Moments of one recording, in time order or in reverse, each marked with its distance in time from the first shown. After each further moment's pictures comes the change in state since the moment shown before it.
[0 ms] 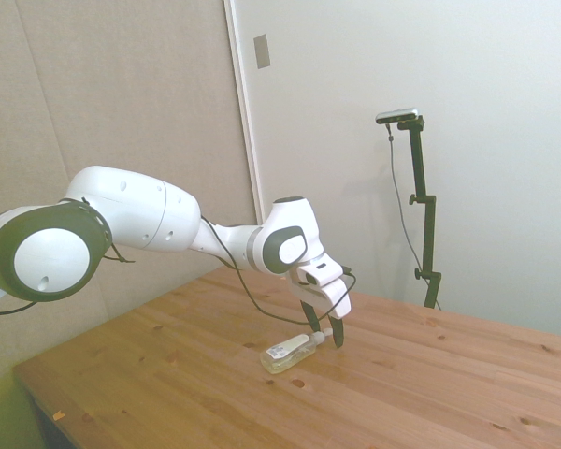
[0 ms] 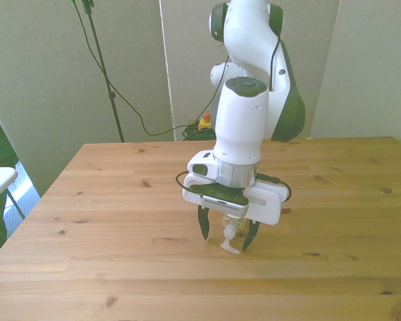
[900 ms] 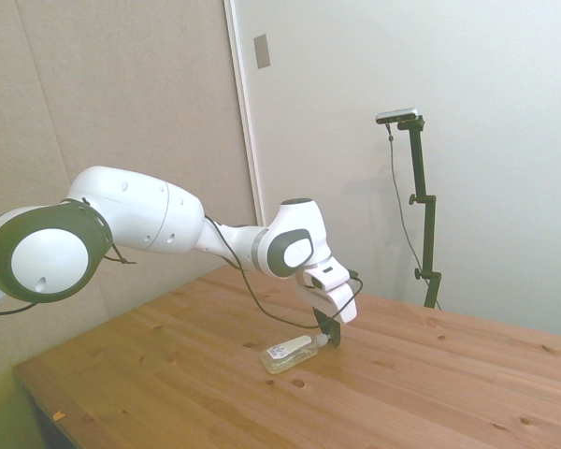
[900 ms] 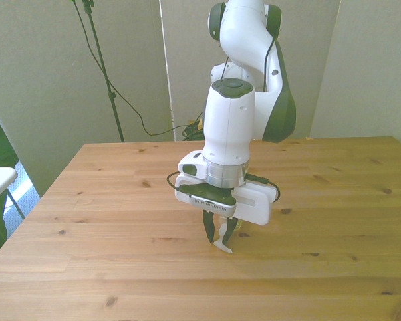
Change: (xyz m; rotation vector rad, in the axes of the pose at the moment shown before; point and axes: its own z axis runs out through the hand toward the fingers) arm 0.012 0.010 0.003 0.003 -0.019 0.034
